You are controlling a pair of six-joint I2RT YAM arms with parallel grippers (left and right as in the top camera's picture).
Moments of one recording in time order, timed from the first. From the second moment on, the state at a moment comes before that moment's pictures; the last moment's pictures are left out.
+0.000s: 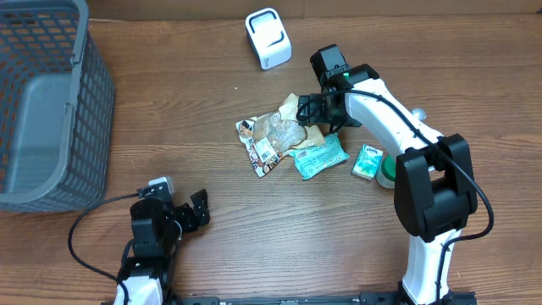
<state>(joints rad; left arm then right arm) 0.04 0.95 0.06 0.13 0.12 -0.31 0.36 2.10 1.64 -0.87 0.04 0.38</state>
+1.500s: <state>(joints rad) -0.03 0.08 0.01 -0.08 0.07 -0.28 0.36 2.10 1.64 -0.87 0.04 0.38</state>
